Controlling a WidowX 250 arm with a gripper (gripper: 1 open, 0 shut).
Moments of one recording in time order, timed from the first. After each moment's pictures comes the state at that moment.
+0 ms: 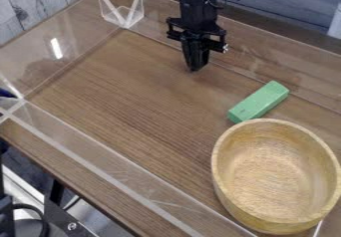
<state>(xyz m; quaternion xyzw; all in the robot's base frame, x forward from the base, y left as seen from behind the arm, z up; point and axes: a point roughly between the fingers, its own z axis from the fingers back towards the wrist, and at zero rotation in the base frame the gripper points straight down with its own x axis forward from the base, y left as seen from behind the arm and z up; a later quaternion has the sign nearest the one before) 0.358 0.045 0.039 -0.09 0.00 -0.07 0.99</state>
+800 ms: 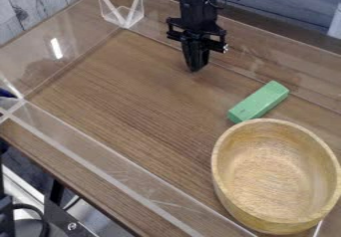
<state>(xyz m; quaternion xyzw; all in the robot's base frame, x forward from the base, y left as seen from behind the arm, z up) 0.357 0.045 0.039 -0.09 0.00 -0.06 0.99</state>
